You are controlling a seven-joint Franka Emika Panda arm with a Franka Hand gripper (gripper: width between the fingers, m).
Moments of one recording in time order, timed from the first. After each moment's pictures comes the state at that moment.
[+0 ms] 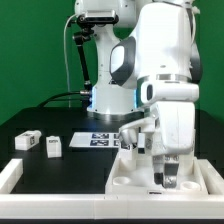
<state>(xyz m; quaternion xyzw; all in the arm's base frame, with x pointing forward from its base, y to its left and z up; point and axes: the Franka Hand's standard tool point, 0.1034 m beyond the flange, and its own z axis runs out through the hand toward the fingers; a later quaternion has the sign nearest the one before) 0.648 0.053 0.058 0.69 0.70 0.14 0.16</state>
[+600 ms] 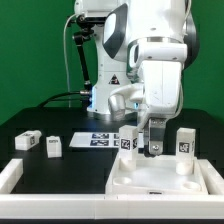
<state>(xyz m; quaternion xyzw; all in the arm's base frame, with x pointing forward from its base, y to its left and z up) 0.656 0.031 0.096 0.70 0.68 0.13 0.17</state>
